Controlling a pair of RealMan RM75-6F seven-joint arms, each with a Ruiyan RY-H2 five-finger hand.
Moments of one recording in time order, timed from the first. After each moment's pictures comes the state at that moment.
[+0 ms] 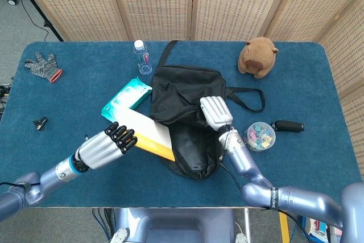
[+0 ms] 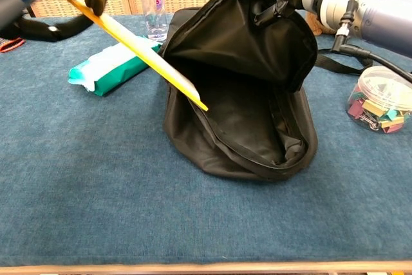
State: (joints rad) left arm -0.66 -1.57 -0.08 -0.96 2.11 1.69 0.24; right arm 0.86 -1.56 0.39 -1.58 -0.90 0.97 -0.32
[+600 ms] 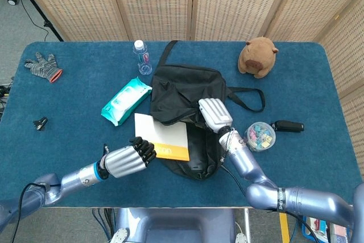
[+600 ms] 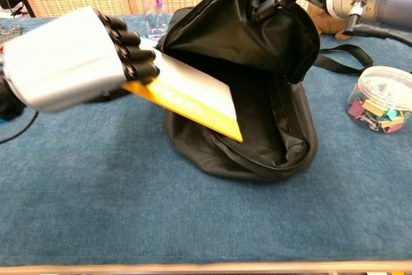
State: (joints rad) left arm -0.72 -1.72 0.02 -0.84 2.15 1.58 0.42; right arm 0.88 -1.46 0.40 -1.71 -0.79 0.93 -0.31
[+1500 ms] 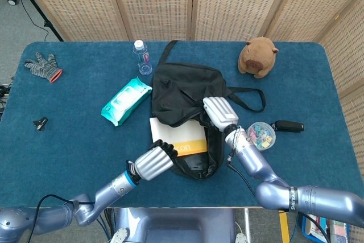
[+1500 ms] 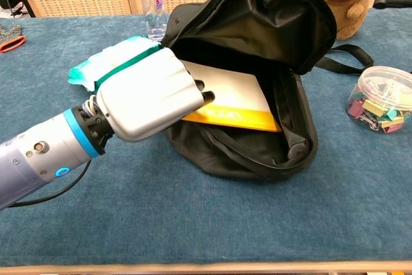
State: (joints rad) left arm -0.70 -1.87 -0.06 -1.09 1.89 1.25 0.76; right arm 0.92 -1.33 0.36 -1.79 -0.74 0.90 -0.25
